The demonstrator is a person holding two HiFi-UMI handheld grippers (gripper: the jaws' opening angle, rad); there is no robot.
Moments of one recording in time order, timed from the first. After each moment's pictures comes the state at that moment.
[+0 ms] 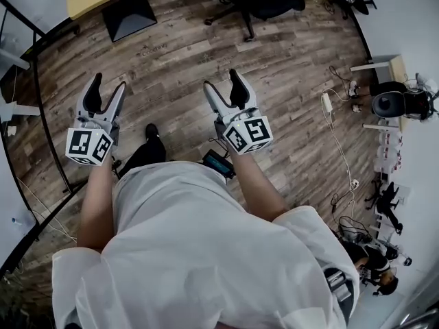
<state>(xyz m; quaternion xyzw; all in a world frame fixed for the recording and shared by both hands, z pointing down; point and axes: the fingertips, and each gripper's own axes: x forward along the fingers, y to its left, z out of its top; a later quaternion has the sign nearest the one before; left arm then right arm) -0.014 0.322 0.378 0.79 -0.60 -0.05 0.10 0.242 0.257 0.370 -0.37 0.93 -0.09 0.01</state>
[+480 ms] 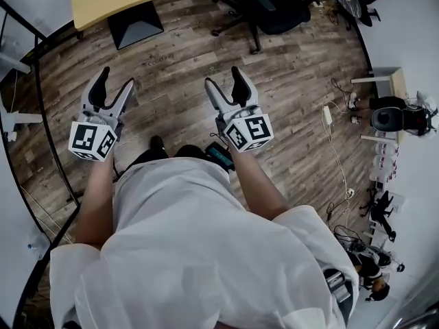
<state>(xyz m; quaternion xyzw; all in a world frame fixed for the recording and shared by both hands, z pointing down) -0.079 0.231 0.380 0.81 -0.58 -0.04 0.08 0.155 0.166 0.369 -0.36 0.93 -0.07 0.00</state>
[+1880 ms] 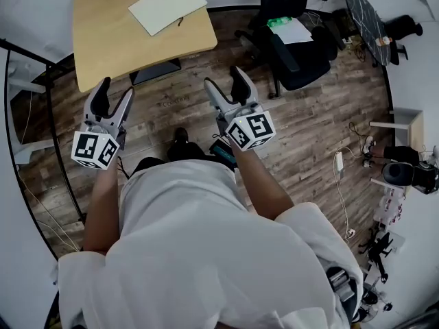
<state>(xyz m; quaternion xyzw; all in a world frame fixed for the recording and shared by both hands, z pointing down) -0.180 -0.038 0.375 0.76 -0.64 -0.03 0.10 0.038 -0.148 0.374 -0.28 0.95 -0.11 0.03</state>
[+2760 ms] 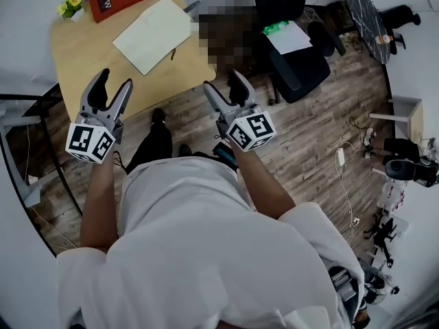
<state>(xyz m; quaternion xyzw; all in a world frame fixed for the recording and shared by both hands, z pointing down) -0.252 -0.235 0.377 0.80 -0.59 -0.03 0.11 -0.020 -0.301 0.402 -0.31 0.94 -0.16 0.01</state>
